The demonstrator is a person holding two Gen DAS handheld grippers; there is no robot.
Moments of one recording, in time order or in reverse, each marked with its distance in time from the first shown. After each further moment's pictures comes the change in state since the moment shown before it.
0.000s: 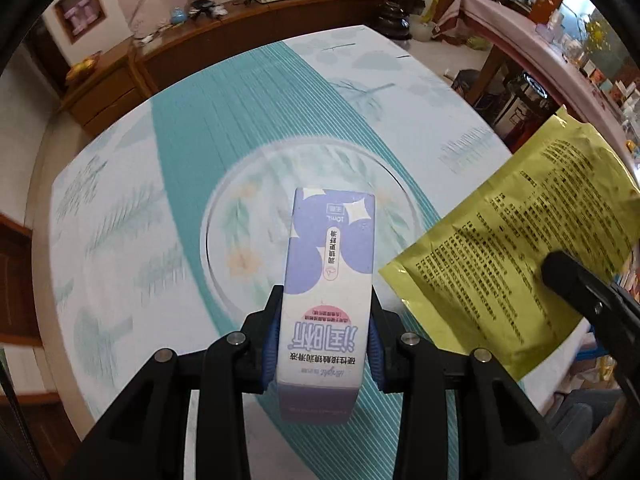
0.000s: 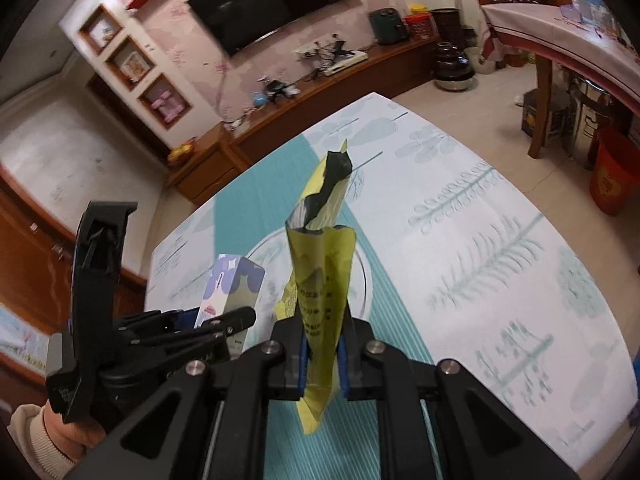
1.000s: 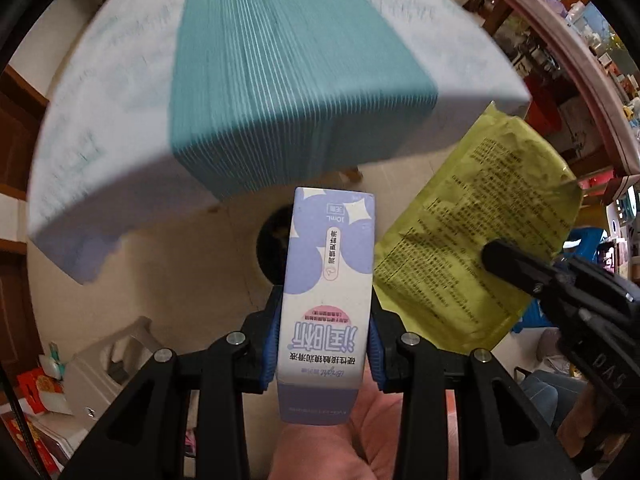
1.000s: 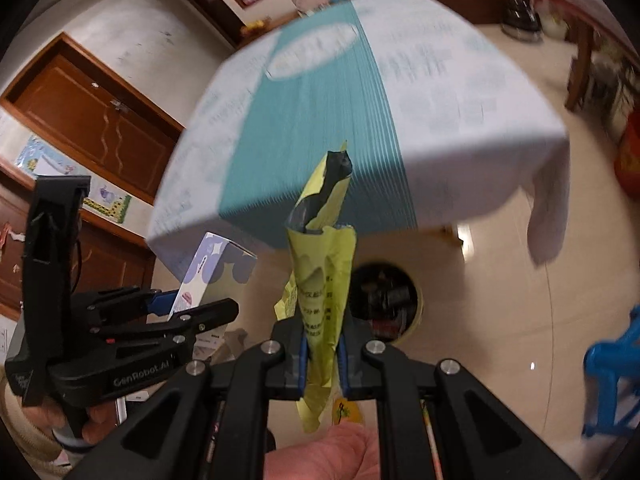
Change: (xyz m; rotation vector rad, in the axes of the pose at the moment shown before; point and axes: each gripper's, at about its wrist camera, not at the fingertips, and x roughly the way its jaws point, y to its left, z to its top) left arm -0.039 -0.179 -0.362 -0.234 0.180 0.007; right arm -0.144 -0.120 -0.266 -0.217 0.384 0.113
